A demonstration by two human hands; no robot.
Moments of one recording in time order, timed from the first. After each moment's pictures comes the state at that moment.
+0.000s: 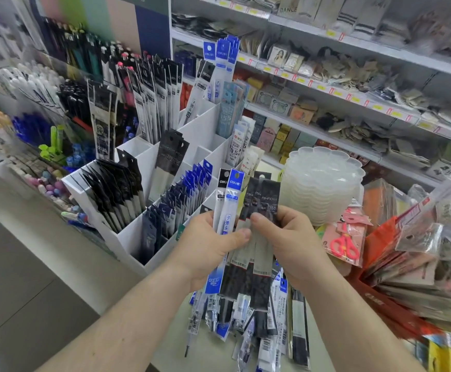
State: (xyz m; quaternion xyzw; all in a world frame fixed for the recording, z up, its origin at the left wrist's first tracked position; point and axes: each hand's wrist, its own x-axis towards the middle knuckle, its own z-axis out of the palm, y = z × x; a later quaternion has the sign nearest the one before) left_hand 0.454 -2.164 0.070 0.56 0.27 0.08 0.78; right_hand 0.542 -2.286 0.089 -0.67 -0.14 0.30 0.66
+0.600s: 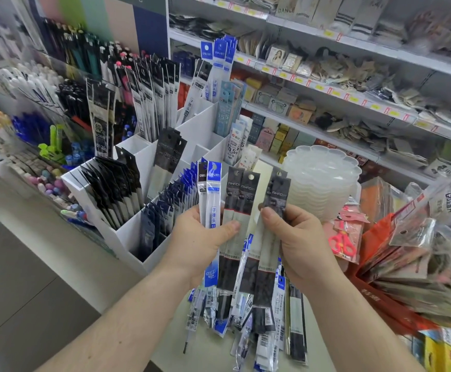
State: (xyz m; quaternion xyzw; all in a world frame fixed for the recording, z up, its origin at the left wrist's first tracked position) left_hand 0.450 -2.166 0.070 0.54 0.30 0.17 0.77; right_hand 0.543 -2.297 0.083 -0.60 -0.13 0.28 0.74
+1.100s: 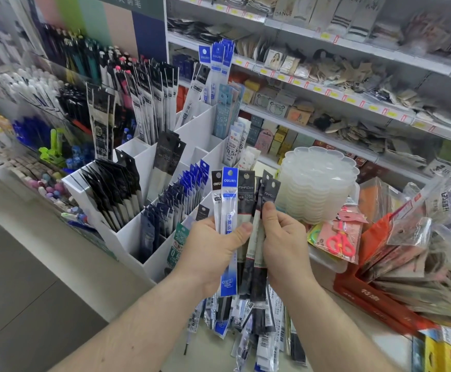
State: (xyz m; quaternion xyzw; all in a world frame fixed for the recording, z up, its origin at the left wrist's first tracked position) left_hand 0.458 -2.188 0.071 0.49 0.27 0.15 0.82; right_hand 0.526 -2.274 0.073 -0.66 -0.06 0.20 0.72
